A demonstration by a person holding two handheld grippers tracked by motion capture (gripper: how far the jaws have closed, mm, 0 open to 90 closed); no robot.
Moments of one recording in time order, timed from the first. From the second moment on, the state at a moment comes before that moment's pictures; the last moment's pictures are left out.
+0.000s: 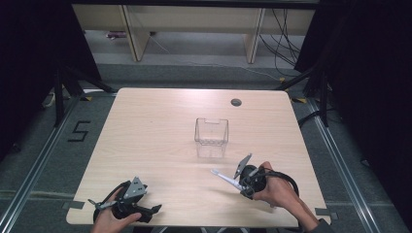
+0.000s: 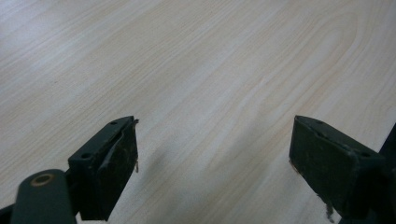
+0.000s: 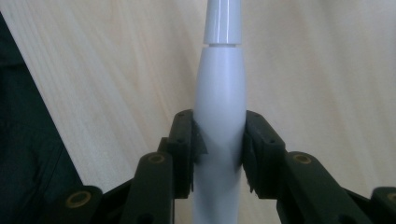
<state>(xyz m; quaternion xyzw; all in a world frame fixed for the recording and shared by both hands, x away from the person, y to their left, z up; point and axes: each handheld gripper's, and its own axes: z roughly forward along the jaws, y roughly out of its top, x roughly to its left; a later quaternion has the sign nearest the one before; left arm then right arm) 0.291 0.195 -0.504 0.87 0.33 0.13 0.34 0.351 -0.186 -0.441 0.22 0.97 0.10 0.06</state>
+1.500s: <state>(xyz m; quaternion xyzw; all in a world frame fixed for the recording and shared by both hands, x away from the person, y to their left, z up) 0.291 0.195 -0.504 0.87 0.33 0.13 0.34 0.396 -0.224 -0.385 0.30 0.84 0.42 0.16</state>
